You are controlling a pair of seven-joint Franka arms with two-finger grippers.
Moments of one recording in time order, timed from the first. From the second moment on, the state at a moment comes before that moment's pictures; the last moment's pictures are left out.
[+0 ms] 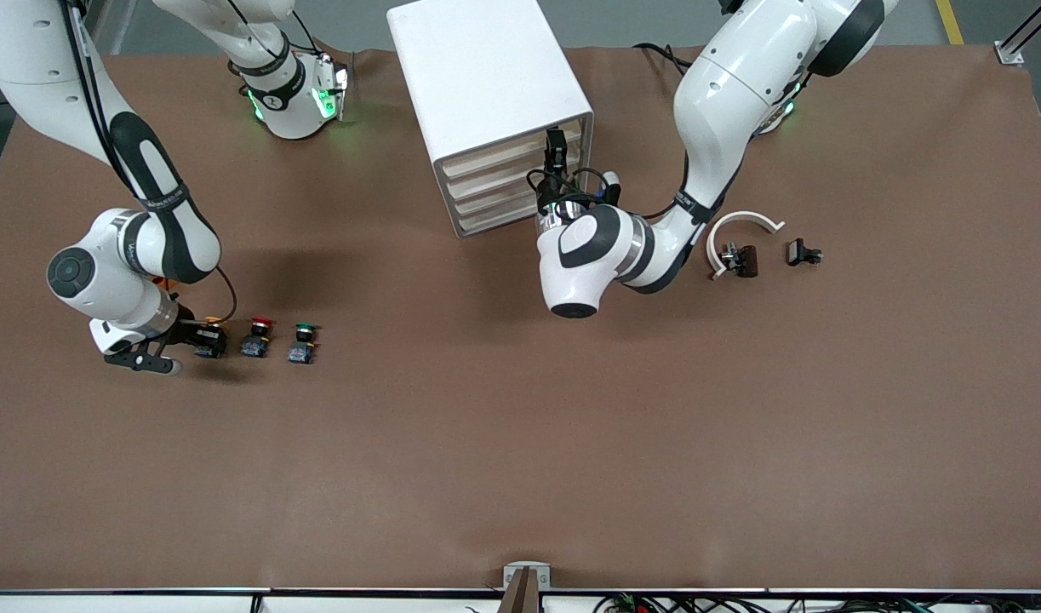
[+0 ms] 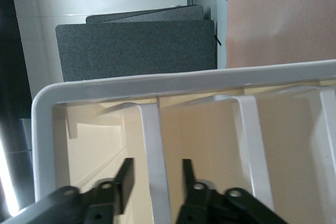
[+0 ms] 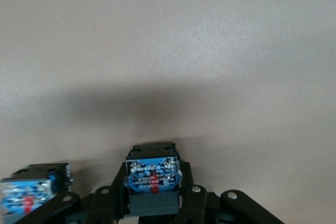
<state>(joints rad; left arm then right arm) -0.52 0.81 -0.22 -1.44 -0.79 1.14 -2.24 -0.12 0.46 -0.05 -2.13 0.04 2.60 -0.01</state>
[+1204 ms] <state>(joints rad) -0.52 0.83 -0.21 -1.44 -0.83 1.14 -2.26 -0.10 0.14 -0.04 -1.67 0.05 1.65 0.08</state>
